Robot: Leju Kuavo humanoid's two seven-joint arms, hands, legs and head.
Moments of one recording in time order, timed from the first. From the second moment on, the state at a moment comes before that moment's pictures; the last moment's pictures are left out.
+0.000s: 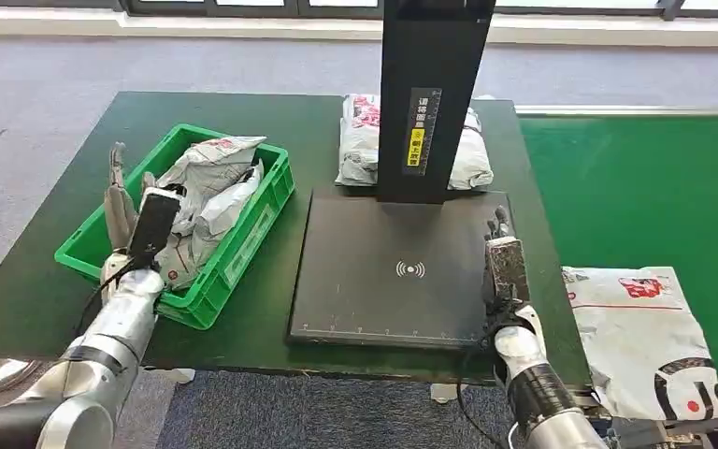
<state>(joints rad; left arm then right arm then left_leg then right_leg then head) -0.73 -0.05 0.15 -0.54 -0.42 0.56 -0.70 -0.41 -0.03 0.31 -0.74 0.05 -0.39 -0.53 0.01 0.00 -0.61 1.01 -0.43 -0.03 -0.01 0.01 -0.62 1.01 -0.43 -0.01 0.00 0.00</state>
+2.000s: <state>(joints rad) -0.57 -0.29 -0.32 -0.63 -0.05 0.35 -0.67 -0.37 -0.12 -0.32 -0.51 1.48 -0.20 0.37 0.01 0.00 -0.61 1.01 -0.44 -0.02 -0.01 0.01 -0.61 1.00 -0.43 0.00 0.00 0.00</state>
